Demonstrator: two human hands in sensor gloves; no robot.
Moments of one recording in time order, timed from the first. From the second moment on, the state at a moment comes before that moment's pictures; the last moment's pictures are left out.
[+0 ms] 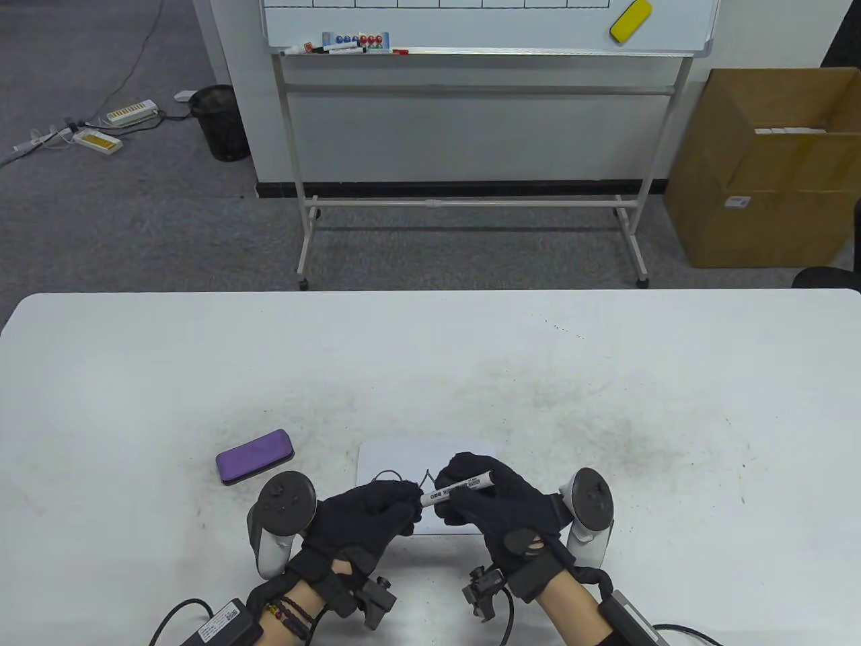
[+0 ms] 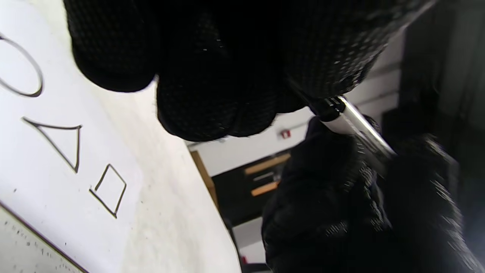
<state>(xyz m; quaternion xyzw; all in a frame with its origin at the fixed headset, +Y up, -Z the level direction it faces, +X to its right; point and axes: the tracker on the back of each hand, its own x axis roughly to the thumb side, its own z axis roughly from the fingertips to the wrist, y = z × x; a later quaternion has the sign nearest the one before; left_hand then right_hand) -0.165 -0.711 -0.319 -0.02 -0.18 0.54 0.83 0.106 -0.713 -0.321 0.08 0.02 0.65 0.76</state>
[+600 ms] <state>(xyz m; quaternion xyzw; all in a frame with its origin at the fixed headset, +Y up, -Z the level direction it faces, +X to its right) -0.212 -0.711 -0.306 0.02 -0.19 0.14 0.97 0.161 -0.702 -0.406 0.01 -0.13 0.98 0.14</state>
